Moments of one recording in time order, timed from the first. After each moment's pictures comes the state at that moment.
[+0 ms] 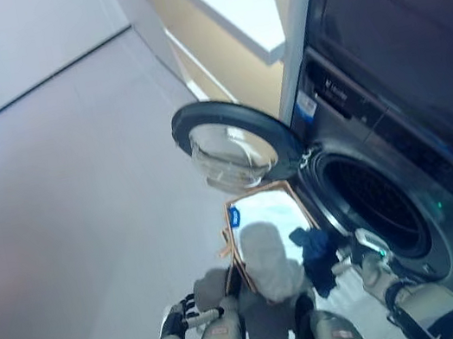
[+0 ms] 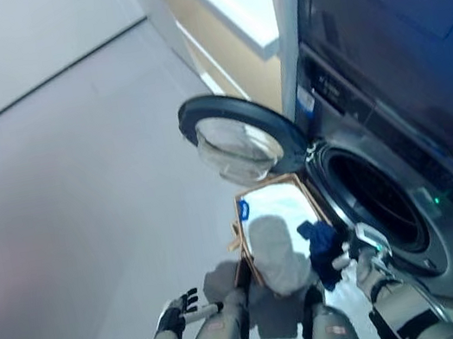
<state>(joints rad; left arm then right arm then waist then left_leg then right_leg) -0.12 0.15 -0.27 1.30 -0.07 -0.25 0.12 -0.44 -0.31 0.30 1.43 -0.35 -0.04 -0.37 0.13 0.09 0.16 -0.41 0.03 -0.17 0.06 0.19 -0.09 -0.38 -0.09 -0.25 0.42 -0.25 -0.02</state>
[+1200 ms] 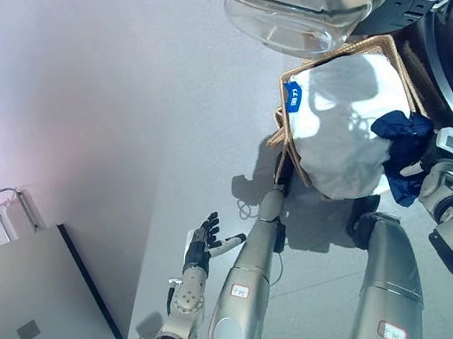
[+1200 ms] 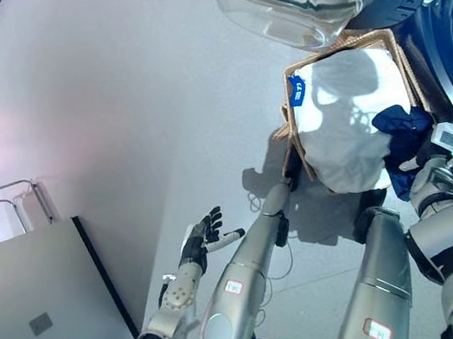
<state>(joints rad) -0.15 0.15 -0.47 0.82 -0.20 -0.29 0.20 -0.75 -0.66 0.36 1.53 -0.27 0.00 -0.47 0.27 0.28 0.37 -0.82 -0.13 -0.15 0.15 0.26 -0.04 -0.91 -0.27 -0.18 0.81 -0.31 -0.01</state>
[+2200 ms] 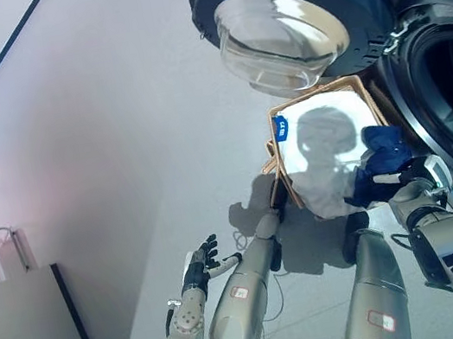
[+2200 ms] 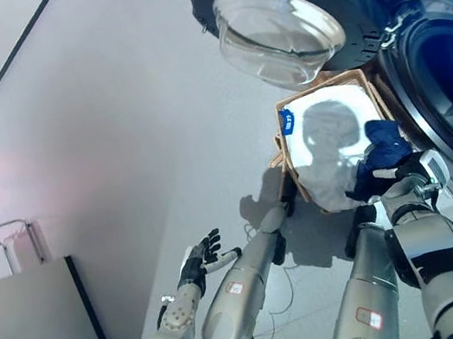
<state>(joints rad) -0.08 0.14 -0.46 0.92 -0.20 -0.31 0.20 -0.73 -0.53 0.01 1.51 0.12 -0.04 -0.50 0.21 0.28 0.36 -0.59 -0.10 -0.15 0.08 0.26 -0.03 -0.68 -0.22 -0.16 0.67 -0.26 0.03</state>
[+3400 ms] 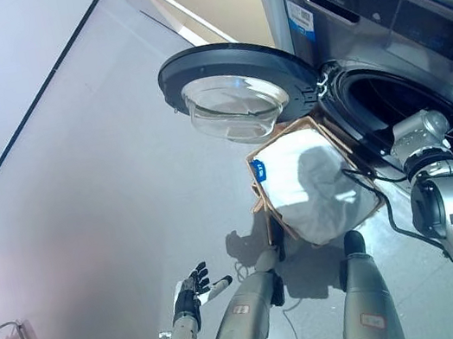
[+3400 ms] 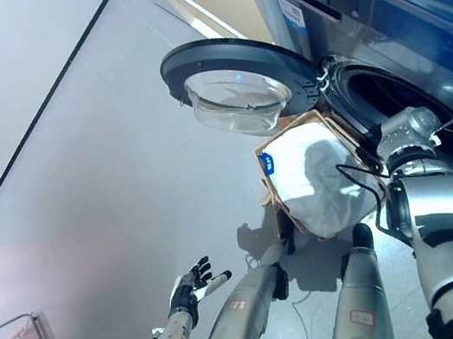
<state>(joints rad) 0.02 0.16 -0.46 0.95 -0.32 -0.31 0.19 -0.98 -0.56 -0.16 1.35 0.88 -0.33 -0.53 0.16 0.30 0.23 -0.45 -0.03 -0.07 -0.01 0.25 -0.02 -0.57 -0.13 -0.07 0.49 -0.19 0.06</state>
